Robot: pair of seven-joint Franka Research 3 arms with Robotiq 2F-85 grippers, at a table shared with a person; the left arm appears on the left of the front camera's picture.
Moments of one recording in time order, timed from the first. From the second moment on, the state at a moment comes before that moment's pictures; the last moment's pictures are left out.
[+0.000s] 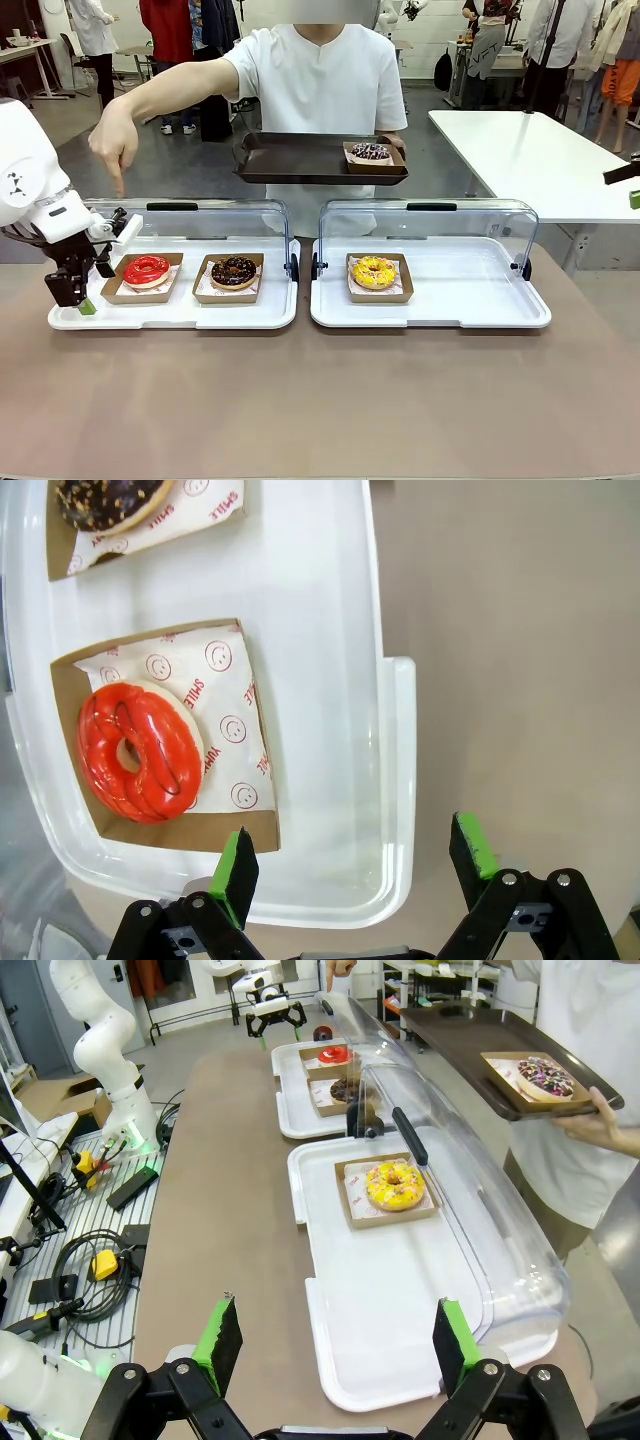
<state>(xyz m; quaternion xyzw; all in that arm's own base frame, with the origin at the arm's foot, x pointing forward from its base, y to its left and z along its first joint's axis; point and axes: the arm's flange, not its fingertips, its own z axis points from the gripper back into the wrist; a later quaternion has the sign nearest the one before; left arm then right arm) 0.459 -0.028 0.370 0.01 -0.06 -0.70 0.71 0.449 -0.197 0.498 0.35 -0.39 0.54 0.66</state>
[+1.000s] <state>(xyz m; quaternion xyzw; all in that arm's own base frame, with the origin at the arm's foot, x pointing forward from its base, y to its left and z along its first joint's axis) 0.490 -0.029 0.346 0.04 -0.03 -0.69 0.72 0.449 -0.197 0.498 0.35 -0.39 0.54 0.66</state>
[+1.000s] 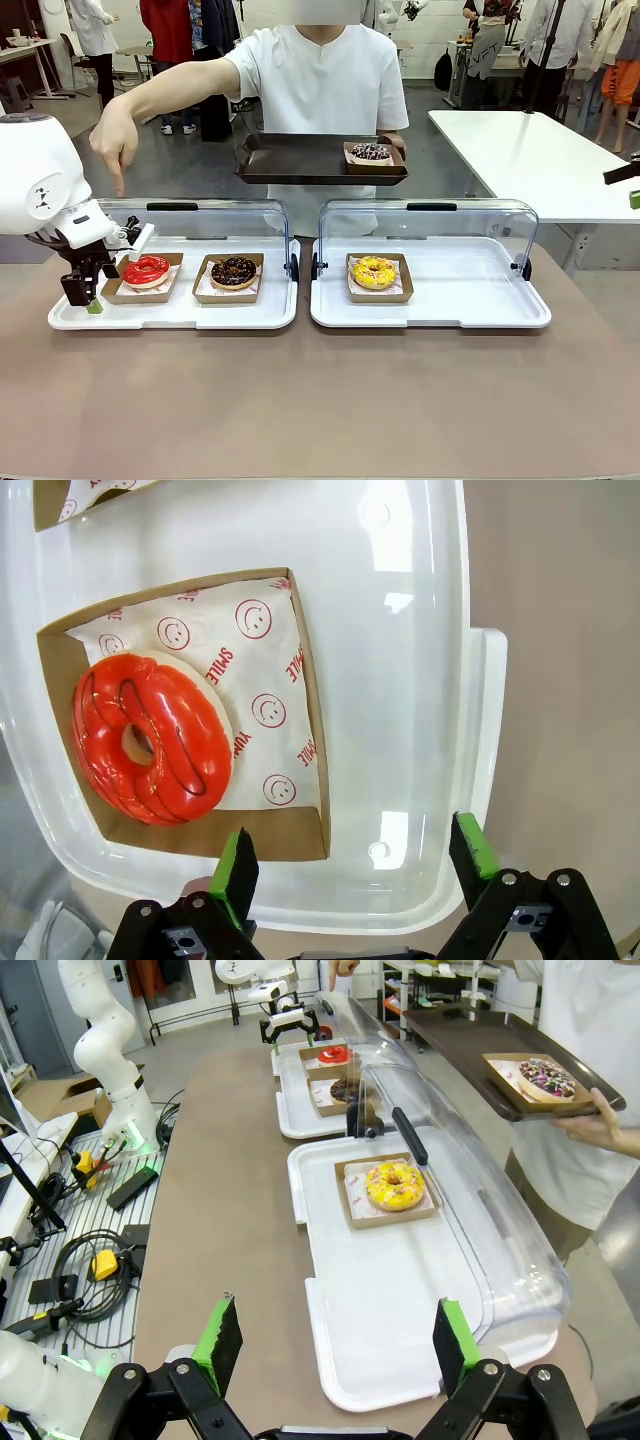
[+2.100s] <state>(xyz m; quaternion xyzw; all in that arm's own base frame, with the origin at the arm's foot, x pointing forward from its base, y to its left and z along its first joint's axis) 0.496 -0.029 0.329 0.02 -0.04 -0.69 0.72 0.449 -0.197 0.498 0.35 -0.39 0.54 0.66</state>
